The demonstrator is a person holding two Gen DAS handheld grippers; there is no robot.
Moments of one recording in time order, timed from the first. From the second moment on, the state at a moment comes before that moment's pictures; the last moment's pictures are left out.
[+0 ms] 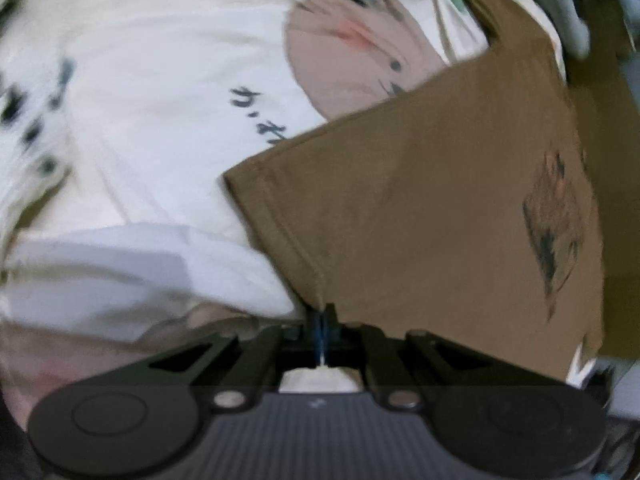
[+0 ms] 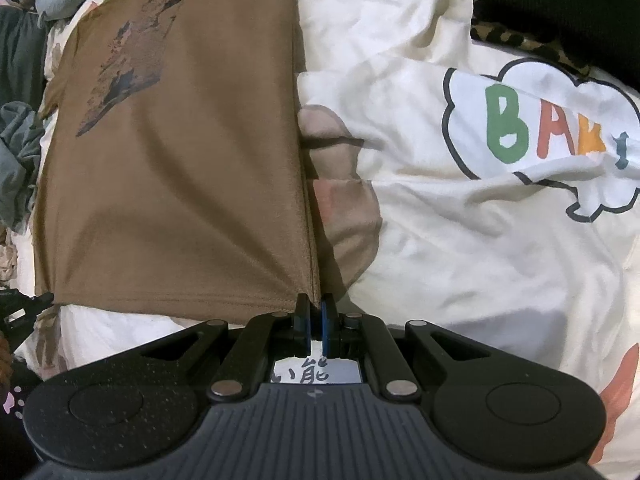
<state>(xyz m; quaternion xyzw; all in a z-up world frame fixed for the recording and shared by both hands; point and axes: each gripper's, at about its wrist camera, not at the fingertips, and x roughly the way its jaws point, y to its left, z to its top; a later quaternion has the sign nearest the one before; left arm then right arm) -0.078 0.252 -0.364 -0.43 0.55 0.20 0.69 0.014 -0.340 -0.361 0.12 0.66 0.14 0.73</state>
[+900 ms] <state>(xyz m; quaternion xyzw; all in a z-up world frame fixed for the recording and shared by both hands) -0.048 0.308 -0.358 -0.17 0.60 0.16 0.76 0.015 -0.338 -0.361 0.13 0.66 0.13 0.73</state>
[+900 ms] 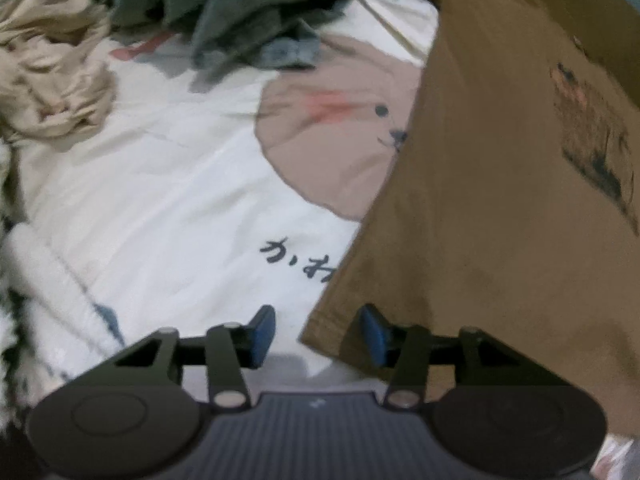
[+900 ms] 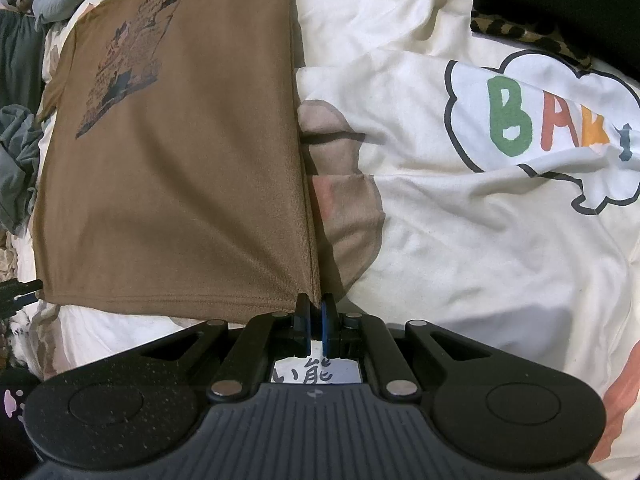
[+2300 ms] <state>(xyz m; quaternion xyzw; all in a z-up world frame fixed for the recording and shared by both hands) -0.030 0.320 -0.302 -0.15 0.62 0.22 0.74 0.006 -0.361 -0.337 0.15 0.65 0.12 0.73</state>
